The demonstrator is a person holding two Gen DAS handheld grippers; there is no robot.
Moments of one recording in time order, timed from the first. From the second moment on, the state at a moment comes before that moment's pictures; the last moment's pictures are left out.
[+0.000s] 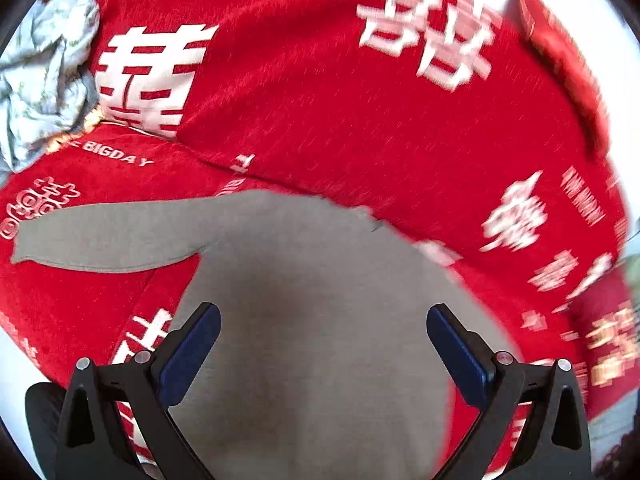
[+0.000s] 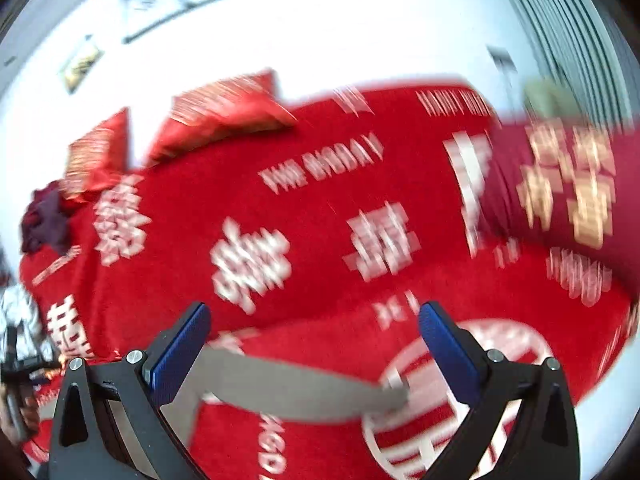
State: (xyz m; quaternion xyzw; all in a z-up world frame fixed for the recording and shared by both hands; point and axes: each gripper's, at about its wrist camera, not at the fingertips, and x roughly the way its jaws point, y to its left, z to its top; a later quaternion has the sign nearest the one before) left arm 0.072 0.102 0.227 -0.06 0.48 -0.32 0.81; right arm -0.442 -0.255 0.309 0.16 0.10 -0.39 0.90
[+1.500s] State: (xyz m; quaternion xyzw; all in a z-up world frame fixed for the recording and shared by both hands) left arm 0.001 0.113 0.000 0.19 0.50 -0.27 0.80; right arm -0.141 -0.041 0.039 0.19 0.46 -0.16 0.85
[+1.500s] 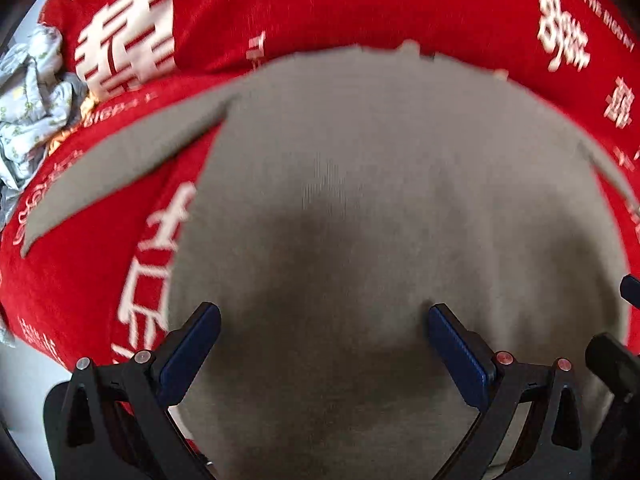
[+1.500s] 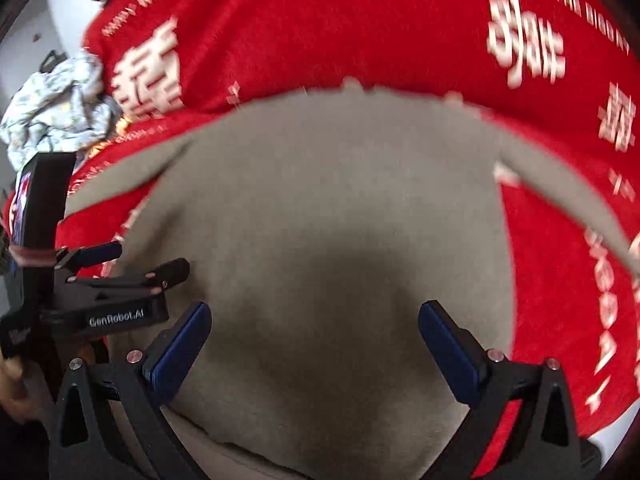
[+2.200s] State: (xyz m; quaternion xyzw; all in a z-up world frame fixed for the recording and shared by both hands) left arm -0.007 0.121 -0.002 0.17 0.48 -0.28 0.81; right arm -0.132 -0.011 0.010 0.11 0.51 -0.20 0.83
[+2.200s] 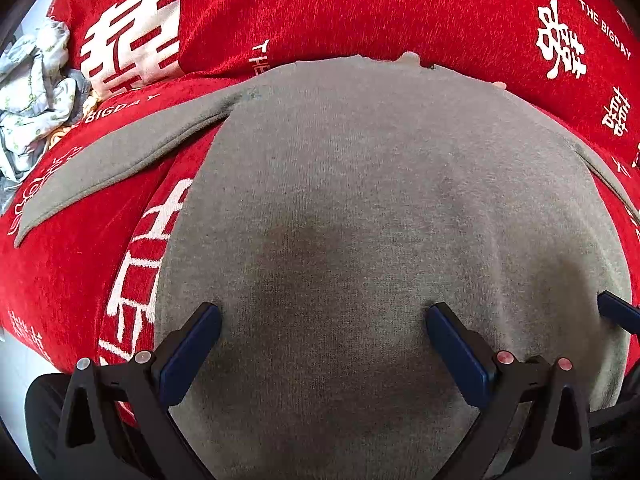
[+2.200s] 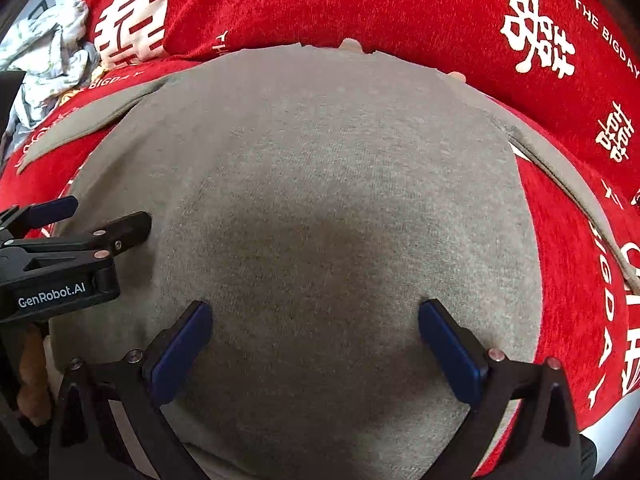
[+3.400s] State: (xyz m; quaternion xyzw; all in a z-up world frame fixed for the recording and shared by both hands) left arm -0.024 -0.149 0.042 0.25 0.51 -0.34 0.75; right arm -0.394 -0.373 0.026 0.52 0.14 -0.42 0.73
